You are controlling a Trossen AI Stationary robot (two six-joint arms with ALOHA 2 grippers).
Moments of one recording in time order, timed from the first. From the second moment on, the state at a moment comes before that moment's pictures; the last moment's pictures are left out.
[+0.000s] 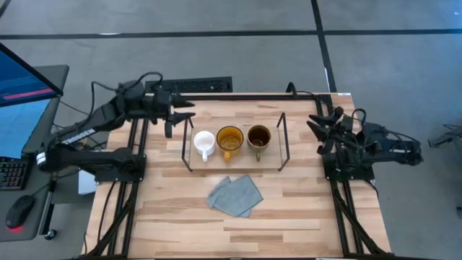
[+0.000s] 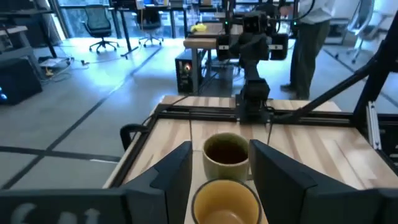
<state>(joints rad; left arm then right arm) 0.47 0.91 1.03 -0.29 0.33 0.10 0.06 0.07 0.35 -0.09 0.47 0.00</state>
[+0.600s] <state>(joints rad) 0.67 0.73 0.73 -0.14 0.31 0.03 -0.34 0.08 0.36 -0.16 0.33 0.02</state>
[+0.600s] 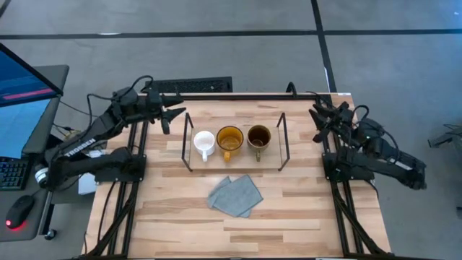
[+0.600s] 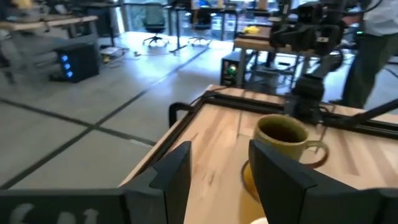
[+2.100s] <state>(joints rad) 0.65 0.18 0.05 0.19 0.07 -0.30 -0.61 0.00 0.01 0.11 0.03 0.23</state>
